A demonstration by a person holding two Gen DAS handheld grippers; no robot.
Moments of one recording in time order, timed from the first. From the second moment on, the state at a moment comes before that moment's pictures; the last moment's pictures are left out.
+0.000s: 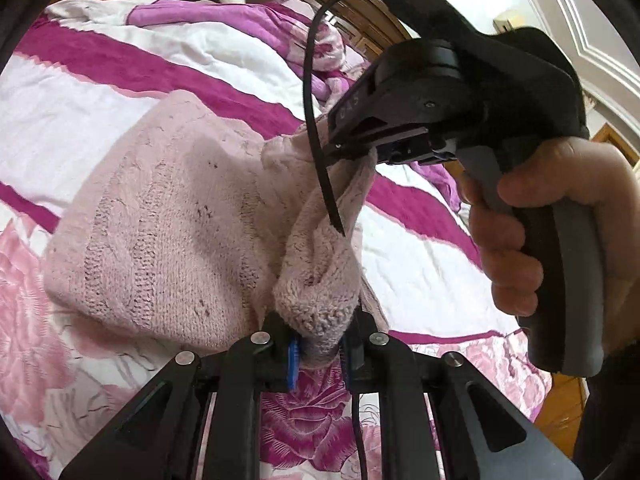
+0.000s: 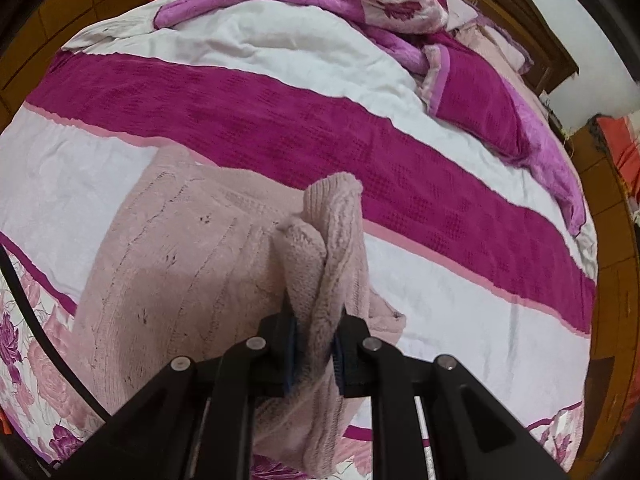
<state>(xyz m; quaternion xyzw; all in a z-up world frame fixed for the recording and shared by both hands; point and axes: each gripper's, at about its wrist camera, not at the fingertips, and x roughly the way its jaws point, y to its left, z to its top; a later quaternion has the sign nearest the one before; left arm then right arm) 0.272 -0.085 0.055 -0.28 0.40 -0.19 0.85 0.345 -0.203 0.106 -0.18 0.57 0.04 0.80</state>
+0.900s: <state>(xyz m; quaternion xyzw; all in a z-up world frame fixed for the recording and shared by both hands) 0.282 -0.127 0.016 -0.15 0.36 -0.21 0.90 0.370 -0.318 0.039 0.13 0.48 0.17 0.85</state>
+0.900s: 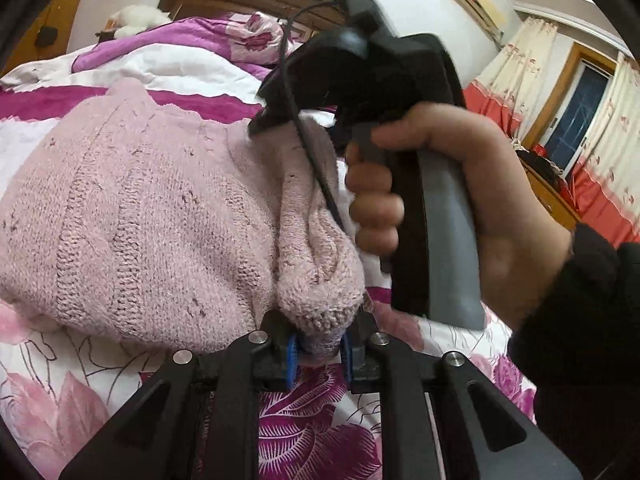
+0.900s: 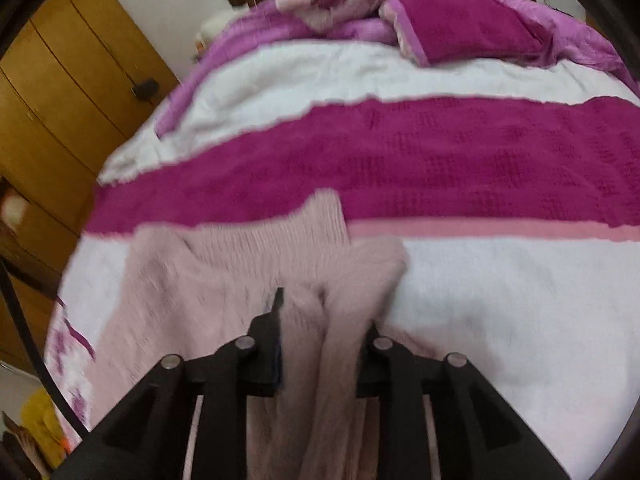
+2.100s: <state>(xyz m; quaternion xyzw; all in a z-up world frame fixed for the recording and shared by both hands) 0.179 -0.068 0.071 -0.15 0.41 -0.15 0.89 0.264 -0.328 0.117 0.05 0.44 0.04 0.90</state>
